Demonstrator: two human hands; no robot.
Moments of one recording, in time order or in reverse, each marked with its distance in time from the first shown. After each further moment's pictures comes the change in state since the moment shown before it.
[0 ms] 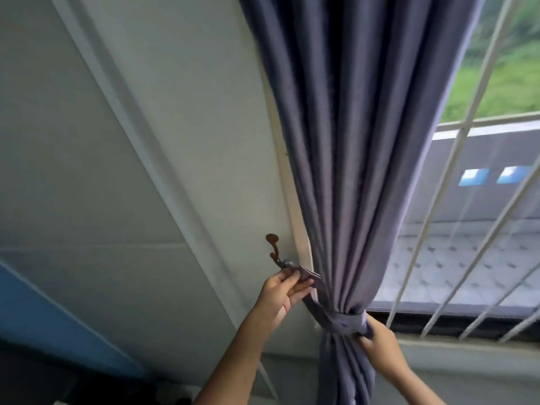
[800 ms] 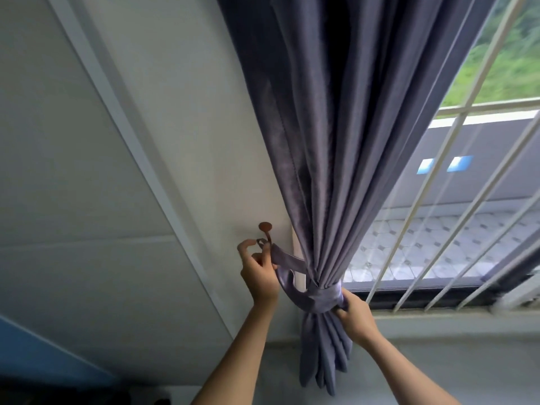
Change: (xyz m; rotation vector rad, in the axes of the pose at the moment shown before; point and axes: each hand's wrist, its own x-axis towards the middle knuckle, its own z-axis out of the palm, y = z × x) left_hand 0.015 0.005 -0.016 0.574 0.512 0.760; right_hand 0.009 -0.035 0.029 -0.041 0.036 0.113
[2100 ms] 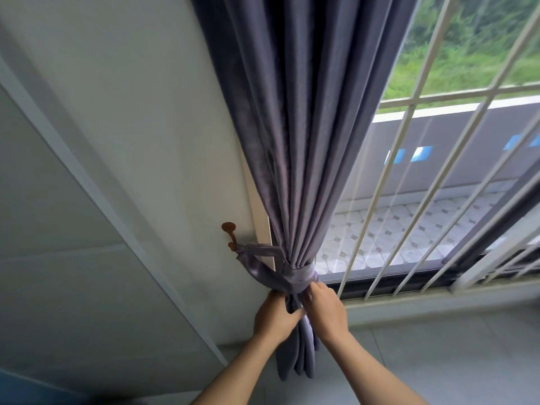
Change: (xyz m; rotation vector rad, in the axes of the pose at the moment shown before) left_hand -0.079 -0.044 0.027 0.683 -0.889 -0.010; right_hand -0.004 -0.012 0.000 -0.488 0.138 -0.009
